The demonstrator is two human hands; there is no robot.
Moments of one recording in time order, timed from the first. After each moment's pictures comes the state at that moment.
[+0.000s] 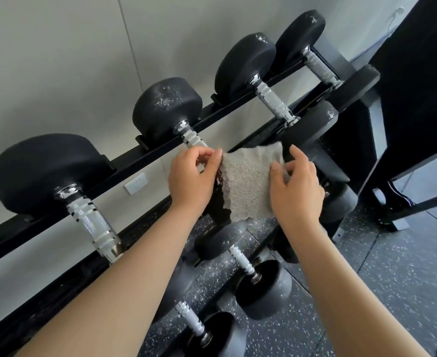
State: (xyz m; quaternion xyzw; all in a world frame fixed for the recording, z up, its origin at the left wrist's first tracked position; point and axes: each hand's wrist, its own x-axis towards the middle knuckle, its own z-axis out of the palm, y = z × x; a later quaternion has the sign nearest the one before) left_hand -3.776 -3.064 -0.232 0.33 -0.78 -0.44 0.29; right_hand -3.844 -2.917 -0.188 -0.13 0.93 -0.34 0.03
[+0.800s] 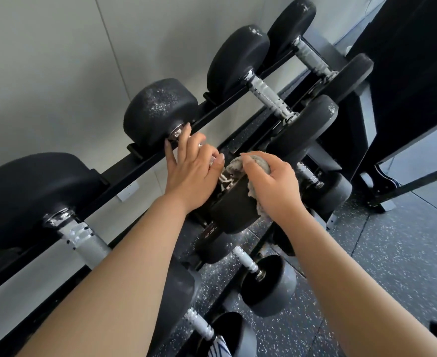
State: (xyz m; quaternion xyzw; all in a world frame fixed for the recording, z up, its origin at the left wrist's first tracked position) left_hand -3.794 -3.107 -0.245 0.17 -0.95 -0.24 0.12; right_hand -3.848 -2.958 -0.198 -0.15 0.86 -0.47 0.13
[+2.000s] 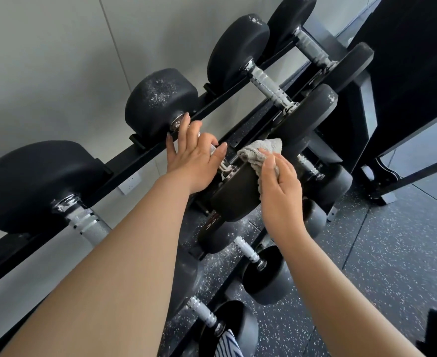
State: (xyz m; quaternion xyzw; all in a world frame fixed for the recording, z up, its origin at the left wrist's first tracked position) left_hand -3.796 -3.108 -0.231 0.20 -0.95 -0.24 -0.01; right_hand -3.807 -2.942 -0.208 -0.11 0.83 -0.54 0.08
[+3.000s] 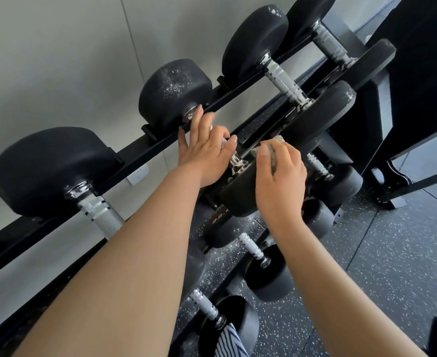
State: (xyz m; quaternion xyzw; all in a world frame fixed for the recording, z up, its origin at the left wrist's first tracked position) left_hand -3.796 -3.108 -0.232 0.21 -0.94 -0.28 0.01; right_hand -3.809 -2.961 -0.206 -0.14 0.89 -0.43 0.01
